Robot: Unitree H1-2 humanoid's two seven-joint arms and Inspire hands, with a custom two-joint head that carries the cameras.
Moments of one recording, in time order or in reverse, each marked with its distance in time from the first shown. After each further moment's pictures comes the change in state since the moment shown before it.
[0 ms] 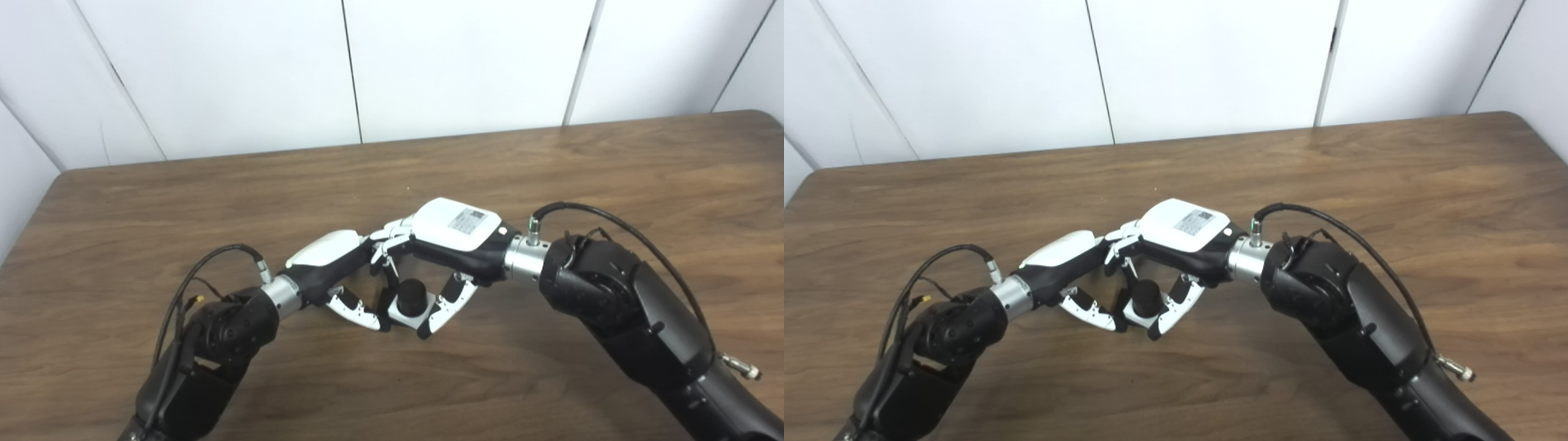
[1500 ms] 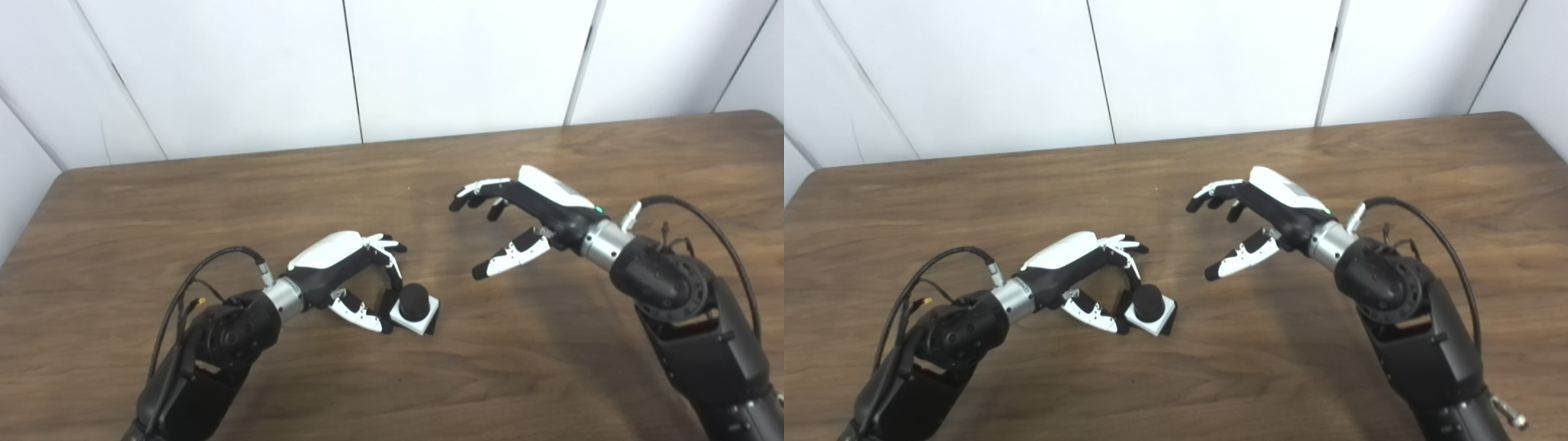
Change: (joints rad) left arm 0.019 0.001 0.005 -0.025 0.003 -0.004 0.004; right arm 0.160 0.024 -0.321 0.023 0.220 0.236 -0.149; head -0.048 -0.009
